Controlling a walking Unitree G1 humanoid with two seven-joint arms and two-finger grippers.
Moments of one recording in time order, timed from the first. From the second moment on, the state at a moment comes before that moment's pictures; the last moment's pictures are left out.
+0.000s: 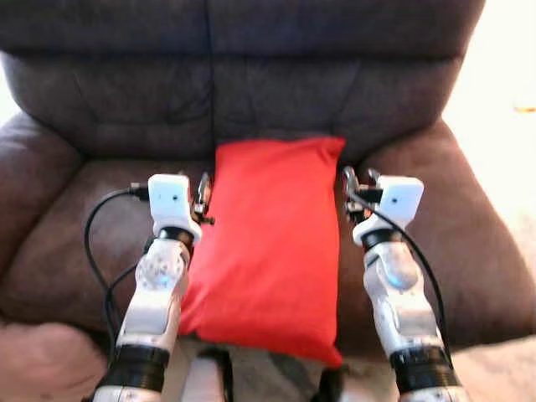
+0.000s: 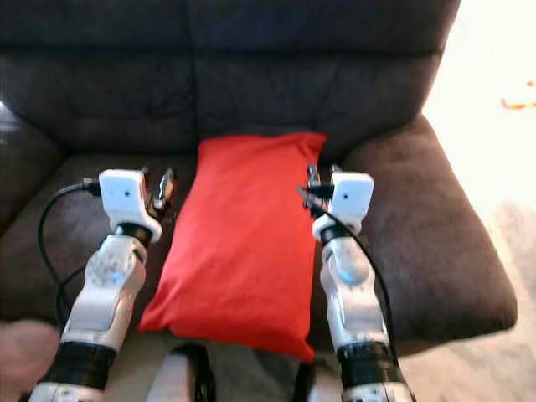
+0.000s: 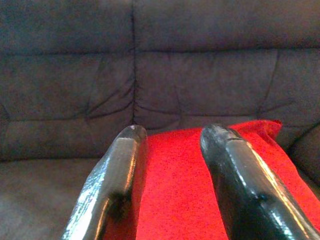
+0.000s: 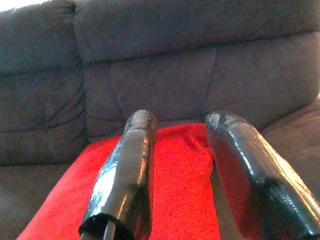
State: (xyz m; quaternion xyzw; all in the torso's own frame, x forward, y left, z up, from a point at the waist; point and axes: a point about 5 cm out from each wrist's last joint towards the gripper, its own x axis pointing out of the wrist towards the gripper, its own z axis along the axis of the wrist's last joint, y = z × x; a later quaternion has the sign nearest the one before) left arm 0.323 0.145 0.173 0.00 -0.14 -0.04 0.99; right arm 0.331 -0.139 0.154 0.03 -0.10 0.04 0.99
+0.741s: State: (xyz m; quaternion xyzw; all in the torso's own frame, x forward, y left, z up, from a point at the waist) left arm 0.322 0.145 0.165 0.00 -0.12 -0.04 0.99; right arm 0.330 -0.142 0.151 0.03 -0.09 0.03 0.99
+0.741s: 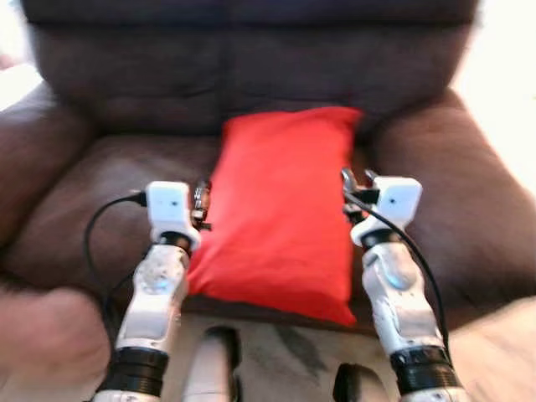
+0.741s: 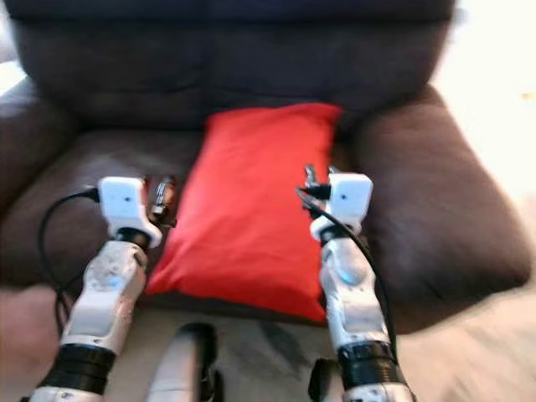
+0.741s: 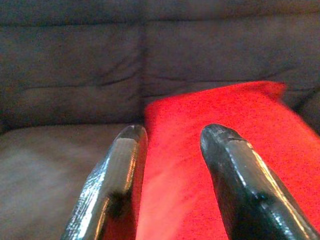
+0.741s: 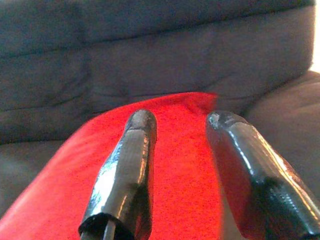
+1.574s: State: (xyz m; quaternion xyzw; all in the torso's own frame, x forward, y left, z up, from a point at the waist) left arm 0.323 0.149 0.166 0.01 -0.13 -0.03 0.99; right arm 0.330 -0.138 0.152 0.03 -0.09 0.04 0.99
